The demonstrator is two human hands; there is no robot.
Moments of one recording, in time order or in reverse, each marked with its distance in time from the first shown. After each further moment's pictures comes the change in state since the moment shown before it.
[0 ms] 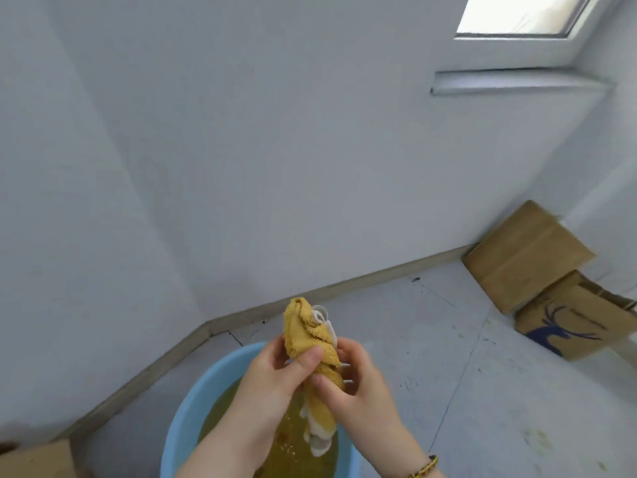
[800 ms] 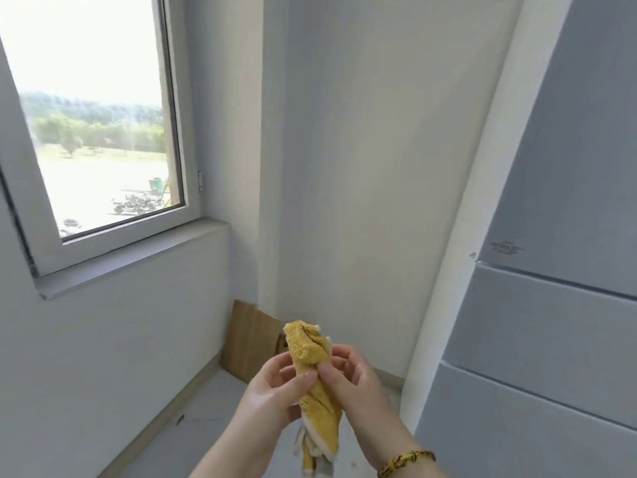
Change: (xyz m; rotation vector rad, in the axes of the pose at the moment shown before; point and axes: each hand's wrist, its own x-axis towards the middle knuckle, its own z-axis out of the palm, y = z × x) left_hand -0.187 0.097 0.472 0.193 -0.883 -0.046; right_hand -0.302 -0.197 -0.384 0.314 0.817 -0.157
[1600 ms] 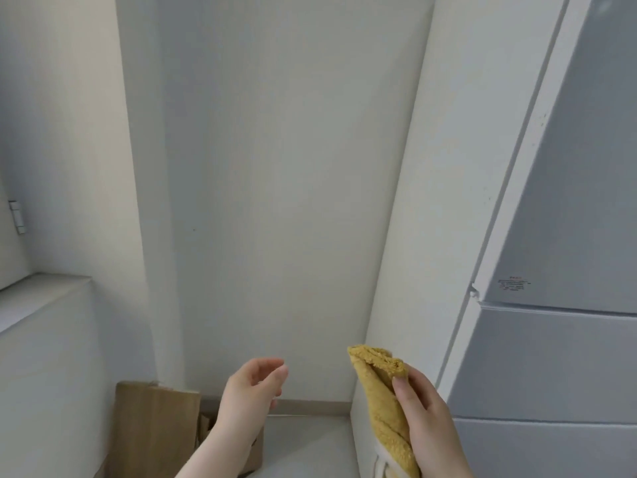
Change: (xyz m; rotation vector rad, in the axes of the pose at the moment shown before) left_hand 0.278 0.041 -0.005 0.363 -0.102 -0.005; right_hand 0.165 -0.011 -0.071 0.013 0.749 -0.185
